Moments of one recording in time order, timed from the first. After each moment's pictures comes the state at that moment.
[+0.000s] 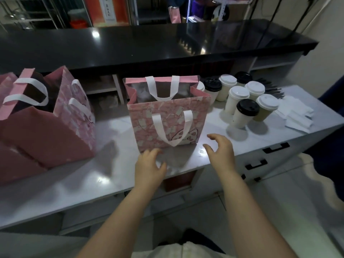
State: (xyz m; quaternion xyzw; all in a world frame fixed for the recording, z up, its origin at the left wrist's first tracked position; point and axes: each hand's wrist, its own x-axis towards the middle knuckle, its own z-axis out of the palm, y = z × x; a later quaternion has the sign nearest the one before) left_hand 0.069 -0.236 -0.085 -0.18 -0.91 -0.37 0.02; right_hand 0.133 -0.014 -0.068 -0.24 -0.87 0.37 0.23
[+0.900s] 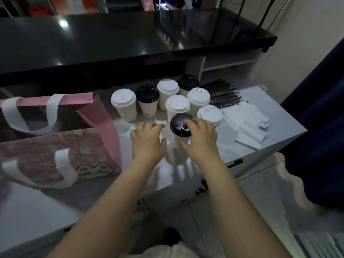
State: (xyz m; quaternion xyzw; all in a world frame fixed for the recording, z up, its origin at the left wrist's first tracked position) left_hand 0.022 0.085 -0.051 -0.25 -0.94 -0.21 0.06; right_hand 0.101 0.232 -0.037 -0.19 -0.96 0.14 0.13
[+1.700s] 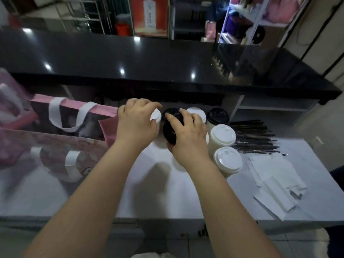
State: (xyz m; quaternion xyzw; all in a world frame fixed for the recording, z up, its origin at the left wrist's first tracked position) left_hand -0.027 0.076 0.059 -0.13 -0.94 -0.21 0.22; right_hand 0.013 0.223 0.032 0.05 -0.98 0.13 0.17
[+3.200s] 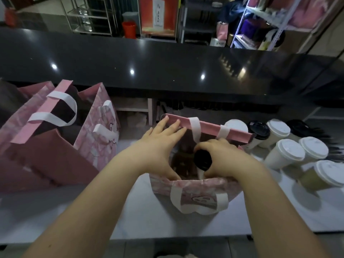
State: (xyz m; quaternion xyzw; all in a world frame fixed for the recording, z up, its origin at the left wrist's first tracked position) left_hand -0.093 -0.250 0.066 -0.35 -0.92 -0.09 -0.14; right_hand -0.047 -0.034 0.064 0.05 -0.98 0.07 -0.16
